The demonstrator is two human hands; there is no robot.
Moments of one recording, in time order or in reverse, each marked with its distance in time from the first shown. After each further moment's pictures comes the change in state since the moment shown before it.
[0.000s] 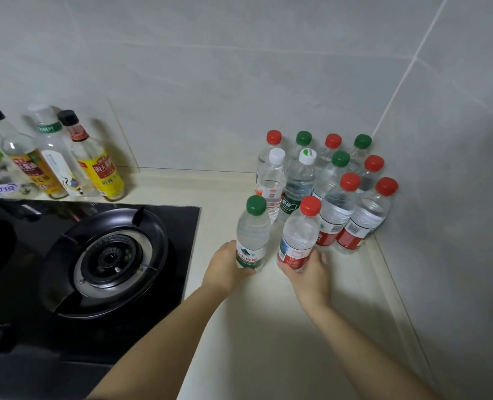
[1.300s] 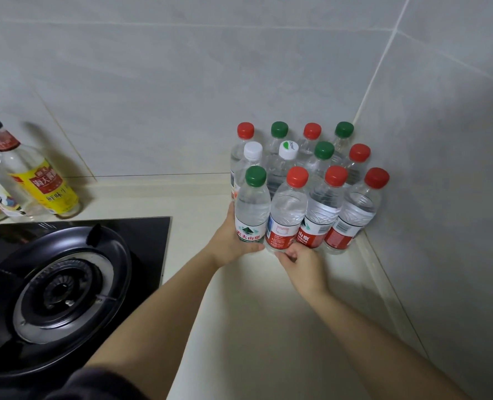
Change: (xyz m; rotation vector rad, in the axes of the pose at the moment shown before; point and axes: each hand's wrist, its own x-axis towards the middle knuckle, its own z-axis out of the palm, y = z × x) left_hand 0.106 0.017 0.024 -0.396 -0.255 0.284; right_hand 0.051 0.019 0.000 -0.026 -0.061 -0.138
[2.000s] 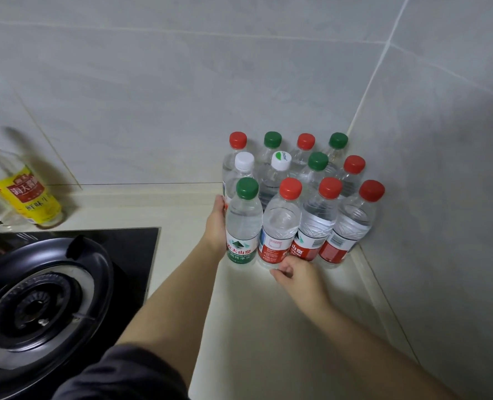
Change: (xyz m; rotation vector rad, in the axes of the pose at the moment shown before) left_hand 0.040 0.036 0.000 -0.766 0.223 -0.354; right_hand 0.008 0.010 -0.010 -0.058 -0.113 -0.060
